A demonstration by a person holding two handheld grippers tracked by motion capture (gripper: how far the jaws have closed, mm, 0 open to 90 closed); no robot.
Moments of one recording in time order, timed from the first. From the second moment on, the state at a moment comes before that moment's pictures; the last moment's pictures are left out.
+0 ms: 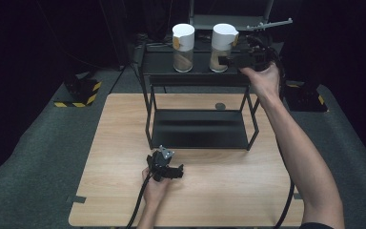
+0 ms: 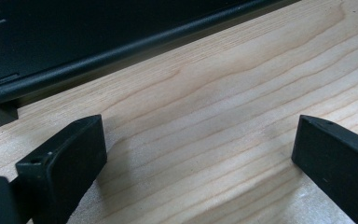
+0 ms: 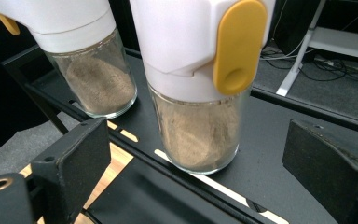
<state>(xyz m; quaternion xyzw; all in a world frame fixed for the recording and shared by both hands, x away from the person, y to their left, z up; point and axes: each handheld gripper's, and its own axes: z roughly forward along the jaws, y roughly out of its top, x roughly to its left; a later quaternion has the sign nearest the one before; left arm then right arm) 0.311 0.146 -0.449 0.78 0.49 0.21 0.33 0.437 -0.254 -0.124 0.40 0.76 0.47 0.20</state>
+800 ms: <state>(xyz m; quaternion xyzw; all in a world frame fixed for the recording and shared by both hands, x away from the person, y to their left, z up) 0.311 0.146 -0.449 0.78 0.49 0.21 0.33 0.412 -0.266 -0.140 0.39 0.76 0.48 0.22</state>
